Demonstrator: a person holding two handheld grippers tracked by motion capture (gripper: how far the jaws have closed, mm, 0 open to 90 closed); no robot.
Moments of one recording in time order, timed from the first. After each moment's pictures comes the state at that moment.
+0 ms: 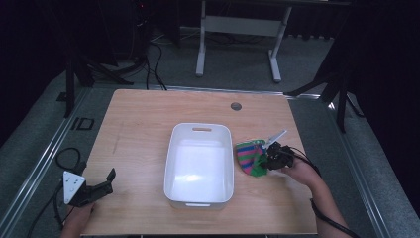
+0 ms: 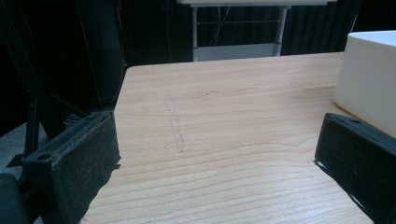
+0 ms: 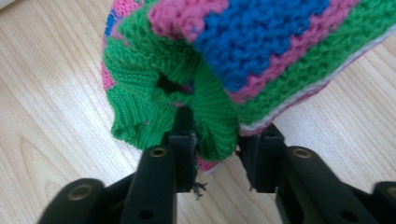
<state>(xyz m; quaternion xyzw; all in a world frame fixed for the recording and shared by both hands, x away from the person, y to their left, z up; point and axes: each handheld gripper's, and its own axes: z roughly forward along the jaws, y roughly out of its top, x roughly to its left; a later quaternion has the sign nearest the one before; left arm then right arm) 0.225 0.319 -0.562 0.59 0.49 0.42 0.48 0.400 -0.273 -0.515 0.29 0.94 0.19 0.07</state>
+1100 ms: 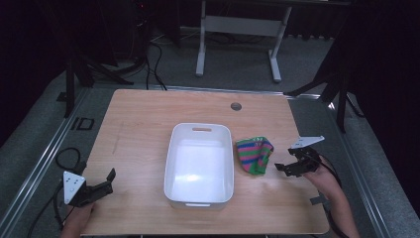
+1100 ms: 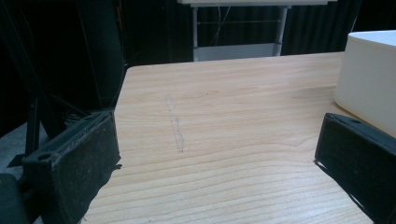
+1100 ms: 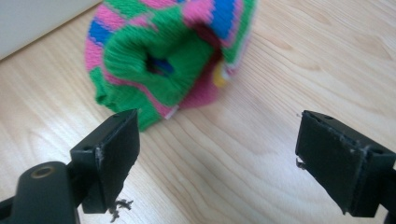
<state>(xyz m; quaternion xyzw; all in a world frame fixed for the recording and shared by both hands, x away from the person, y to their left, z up) 0.225 0.319 -0.562 0.59 0.49 0.42 0.48 0.363 -0.342 -0.492 0.36 0.87 0.31 0.15</state>
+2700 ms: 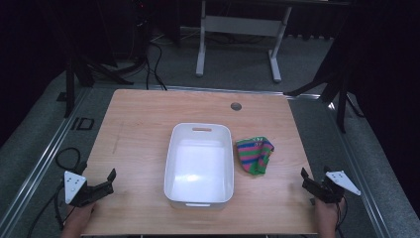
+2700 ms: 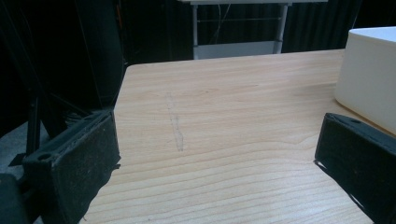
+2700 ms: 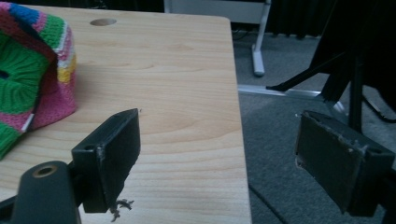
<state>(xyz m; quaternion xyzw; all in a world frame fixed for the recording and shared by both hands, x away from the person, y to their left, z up) 0.225 0.318 -0.563 0.60 0.49 0.42 0.47 0.281 -0.399 -0.552 0.54 0.63 0.41 0.38</state>
